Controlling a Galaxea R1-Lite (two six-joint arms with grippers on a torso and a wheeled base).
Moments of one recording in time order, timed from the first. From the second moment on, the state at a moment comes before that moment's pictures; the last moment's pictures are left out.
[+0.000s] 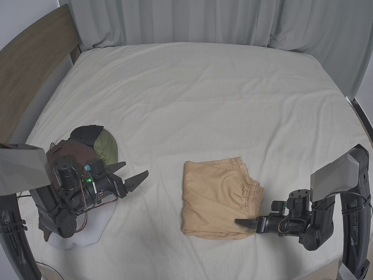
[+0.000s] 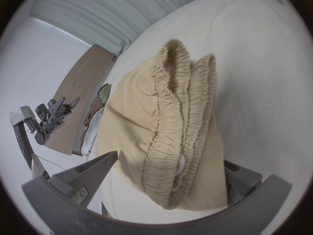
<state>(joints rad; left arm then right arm) -0.20 2.15 -0.44 -1.55 -0.46 -0.13 0.31 2.46 -0.31 -1.55 0.42 0.45</state>
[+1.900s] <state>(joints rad) -0.20 2.13 -0.40 -1.55 -0.46 0.00 0.41 2.21 -0.32 -1.54 0.55 0.45</state>
